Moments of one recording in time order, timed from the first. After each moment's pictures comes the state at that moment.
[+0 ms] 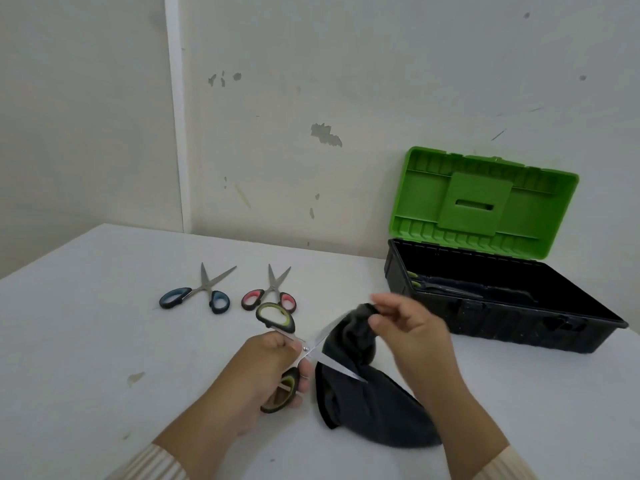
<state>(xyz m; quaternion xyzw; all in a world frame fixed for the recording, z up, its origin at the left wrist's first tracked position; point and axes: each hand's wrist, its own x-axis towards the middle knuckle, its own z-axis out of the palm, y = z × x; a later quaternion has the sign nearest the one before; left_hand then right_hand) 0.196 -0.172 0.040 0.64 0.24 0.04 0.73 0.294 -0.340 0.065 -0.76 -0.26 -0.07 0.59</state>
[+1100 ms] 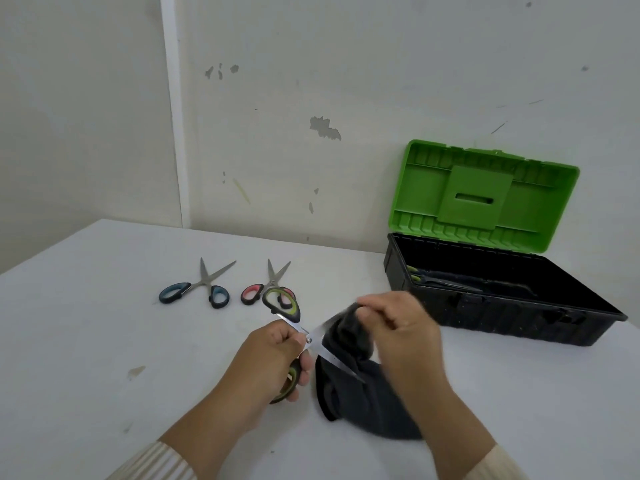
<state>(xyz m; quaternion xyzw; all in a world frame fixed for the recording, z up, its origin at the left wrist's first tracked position) 0.192 -0.184 0.047 0.69 0.23 0.08 0.69 0.275 -0.327 0.066 -0.81 -0.30 -0.20 0.46</state>
